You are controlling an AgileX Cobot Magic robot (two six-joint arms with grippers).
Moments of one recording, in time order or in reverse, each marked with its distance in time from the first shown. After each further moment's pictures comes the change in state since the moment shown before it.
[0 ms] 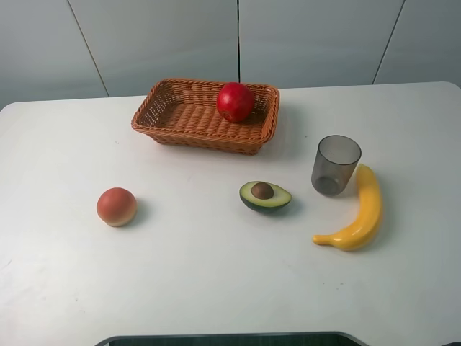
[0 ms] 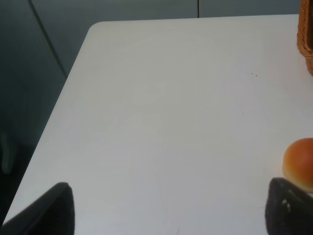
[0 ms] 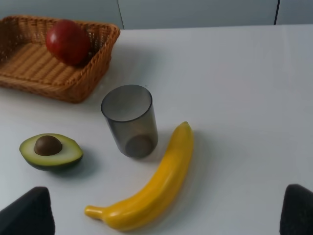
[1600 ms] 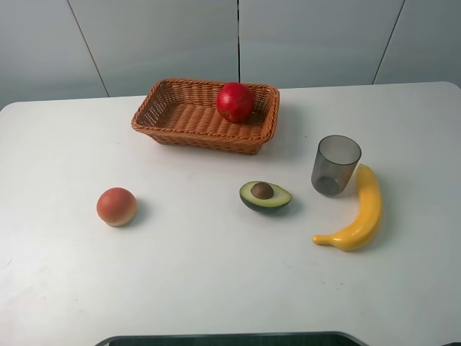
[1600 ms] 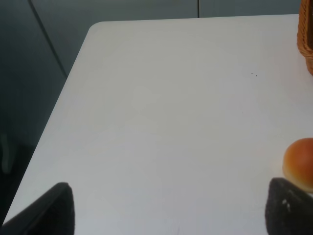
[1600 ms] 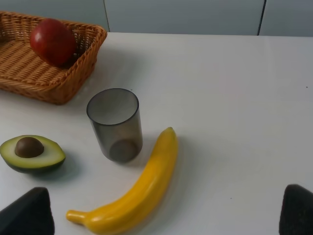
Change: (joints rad) left arm 0.000 0.000 0.000 0.000 0.000 0.000; right arm -0.109 -0.004 0.000 0.057 -0.008 -0.128
